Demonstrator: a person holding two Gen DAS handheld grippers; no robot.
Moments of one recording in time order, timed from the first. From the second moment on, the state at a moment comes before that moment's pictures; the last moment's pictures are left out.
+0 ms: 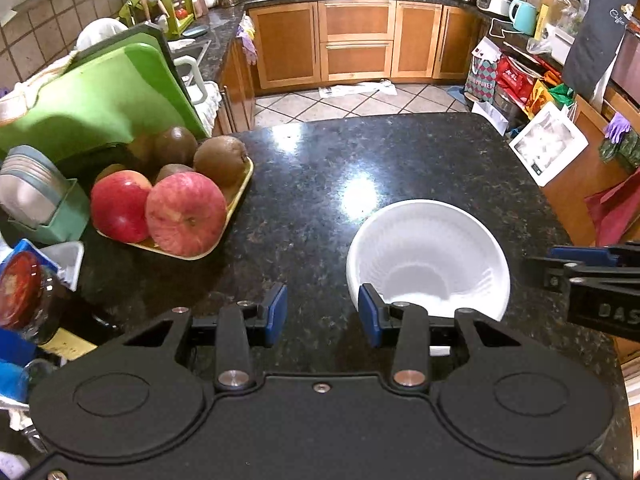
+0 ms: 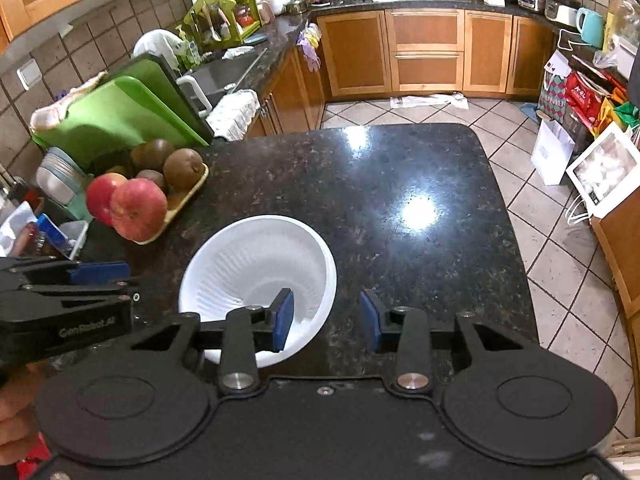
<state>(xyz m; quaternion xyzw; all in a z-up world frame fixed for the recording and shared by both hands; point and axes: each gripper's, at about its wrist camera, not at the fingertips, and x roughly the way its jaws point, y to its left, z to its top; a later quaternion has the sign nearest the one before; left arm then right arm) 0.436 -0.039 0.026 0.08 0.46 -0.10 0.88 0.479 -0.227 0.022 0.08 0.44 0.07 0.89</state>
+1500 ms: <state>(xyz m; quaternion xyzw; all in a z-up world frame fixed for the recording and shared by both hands) 0.465 -0.064 -0.010 0.09 0.48 -0.13 0.86 0.502 -0.220 -0.012 0.09 0.47 0.08 0.88</state>
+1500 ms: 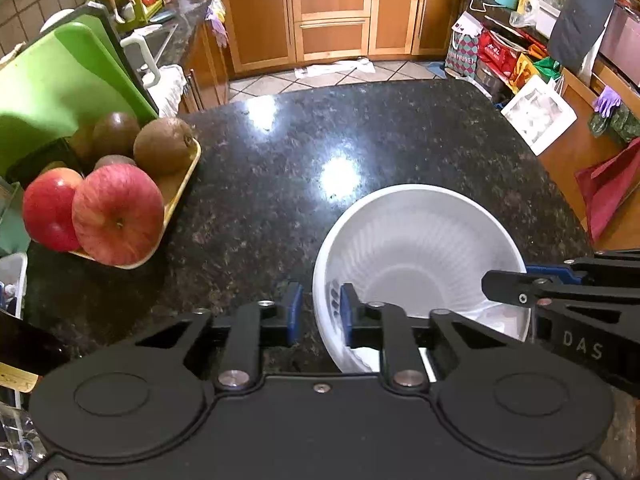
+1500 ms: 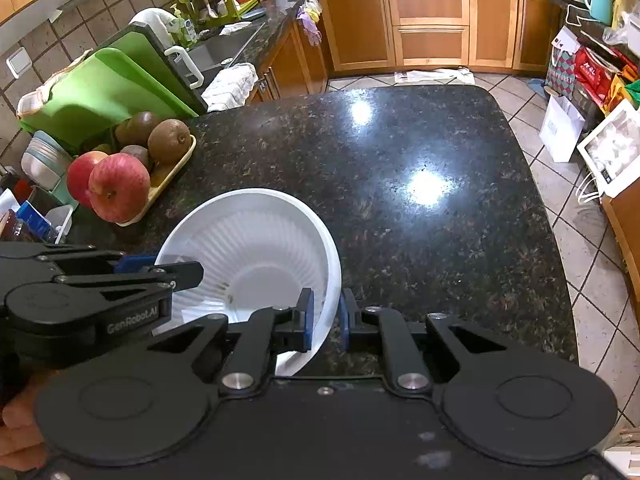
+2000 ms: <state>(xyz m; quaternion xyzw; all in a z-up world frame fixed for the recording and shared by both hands) 0.451 -0.058 0.005 0.08 0.48 -0.14 0.86 0.485 -0.215 0.002 0.09 0.46 0.07 0.88</state>
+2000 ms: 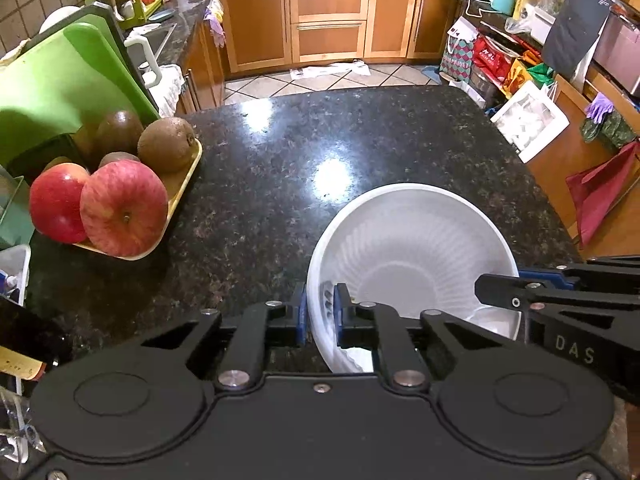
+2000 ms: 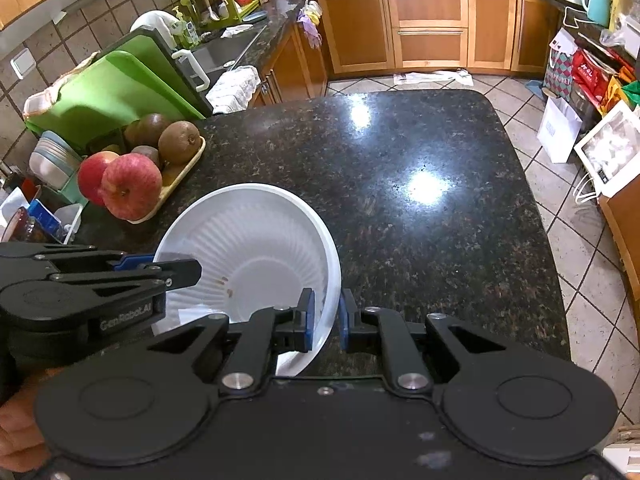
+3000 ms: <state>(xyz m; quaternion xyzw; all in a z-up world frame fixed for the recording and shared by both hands) 0.322 -0.028 0.073 0.09 0.44 -0.17 0.88 0.321 -0.195 0.087 0.09 0.38 0.10 0.91</state>
